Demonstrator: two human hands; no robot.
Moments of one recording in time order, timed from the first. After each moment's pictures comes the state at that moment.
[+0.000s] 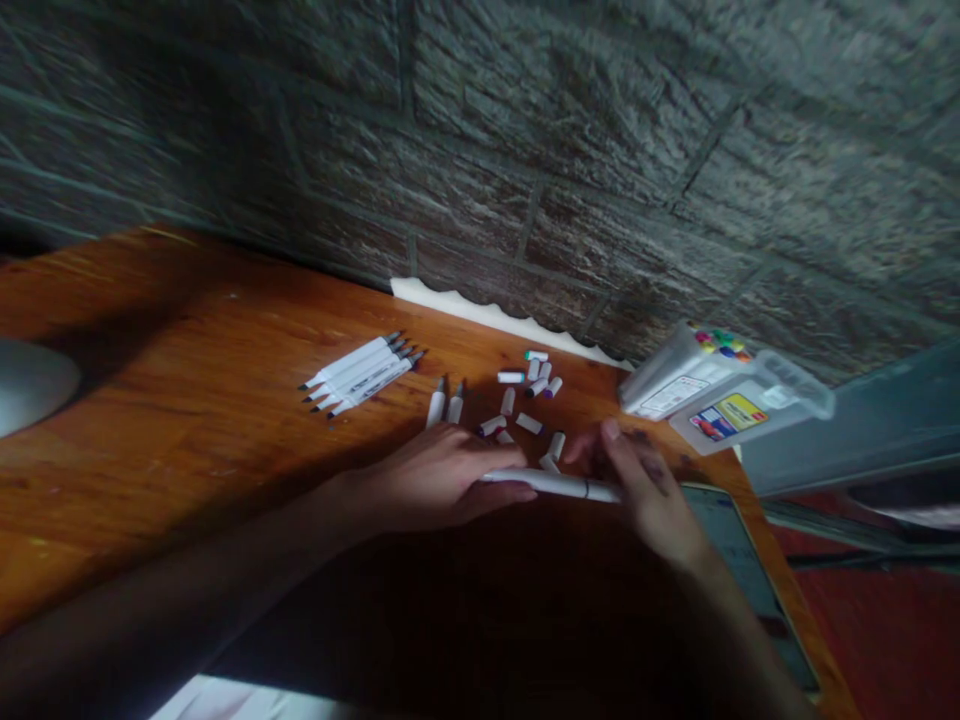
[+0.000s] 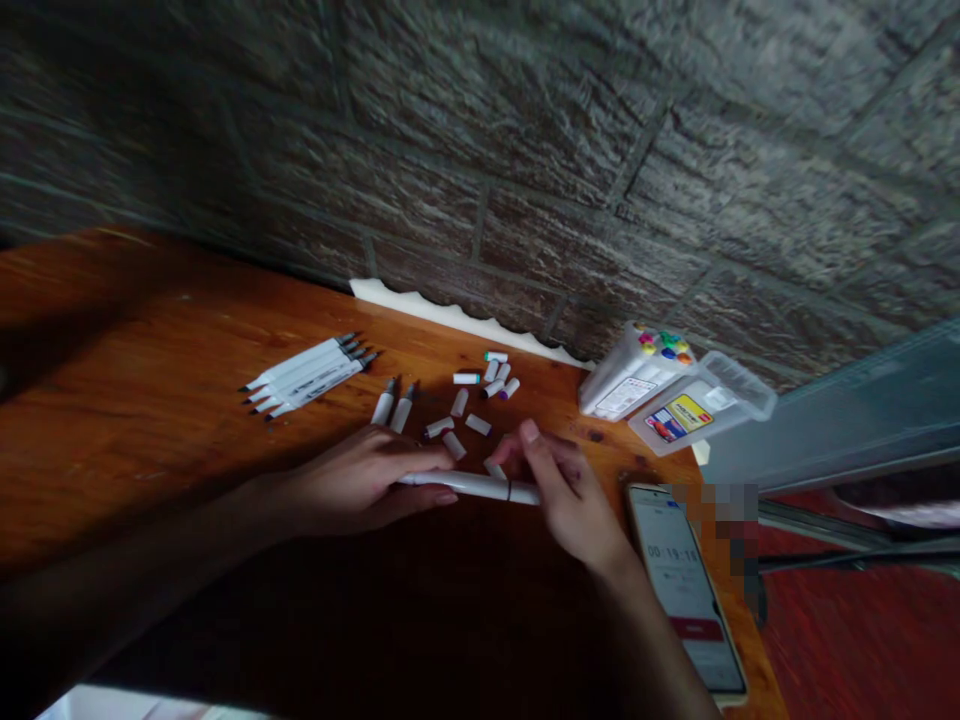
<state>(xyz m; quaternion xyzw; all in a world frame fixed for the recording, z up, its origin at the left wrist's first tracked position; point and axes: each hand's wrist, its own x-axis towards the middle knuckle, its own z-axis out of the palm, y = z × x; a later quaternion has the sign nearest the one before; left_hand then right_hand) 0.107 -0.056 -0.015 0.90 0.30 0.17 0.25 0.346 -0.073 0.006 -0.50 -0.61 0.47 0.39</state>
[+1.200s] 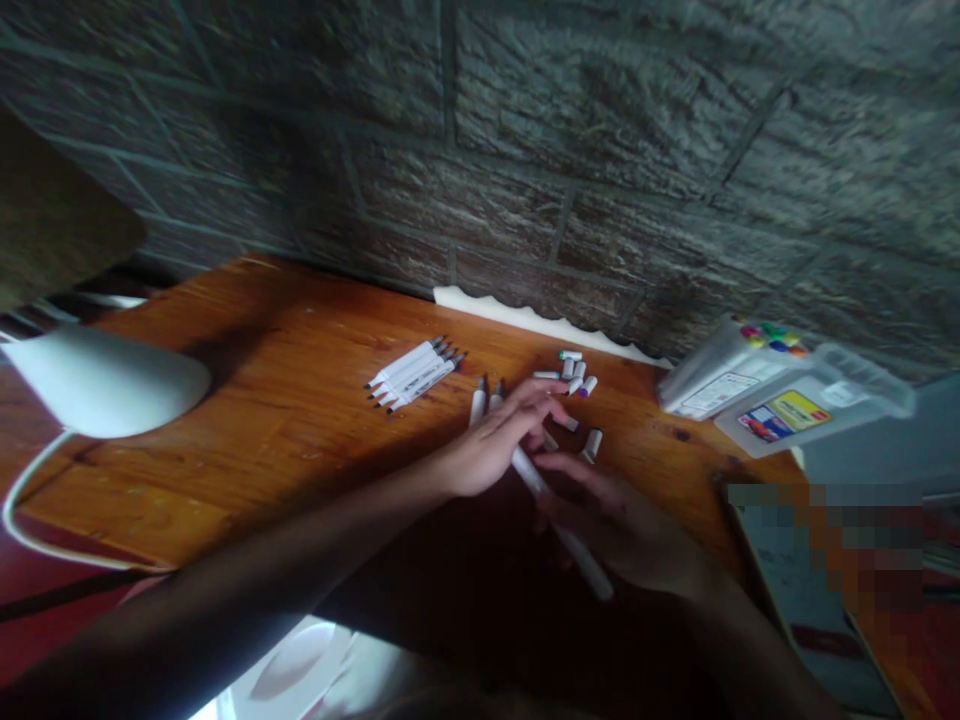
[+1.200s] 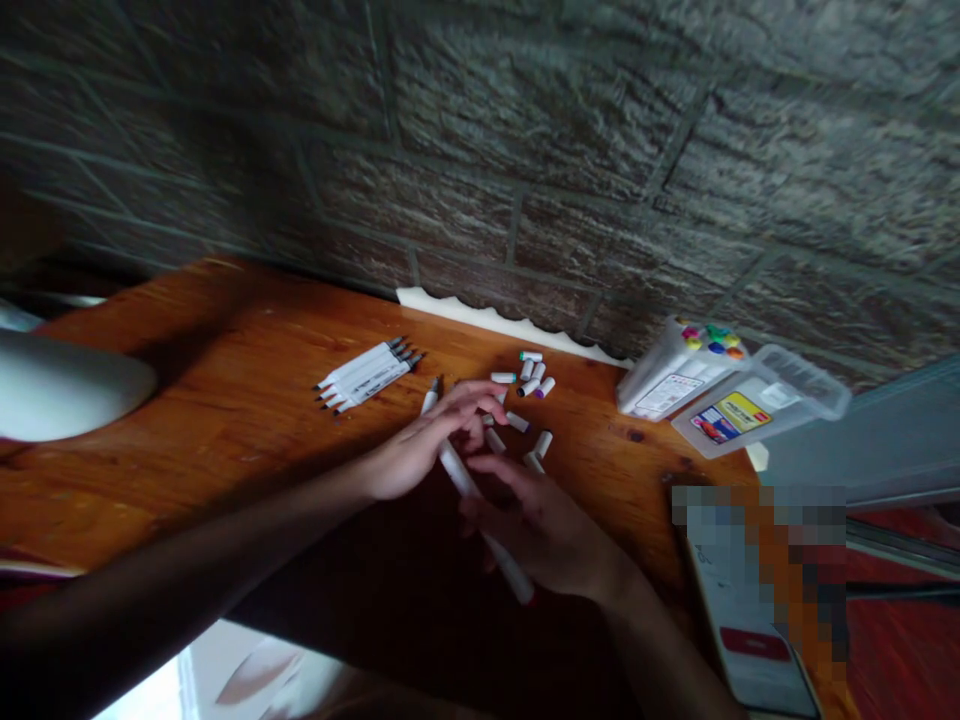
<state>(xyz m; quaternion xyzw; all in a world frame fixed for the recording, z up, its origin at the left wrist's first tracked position) 0.124 -0.054 -0.023 0.63 0.33 0.42 0.57 0.315 -0.098 -0.012 -0.40 -0.63 0.64 0.17</state>
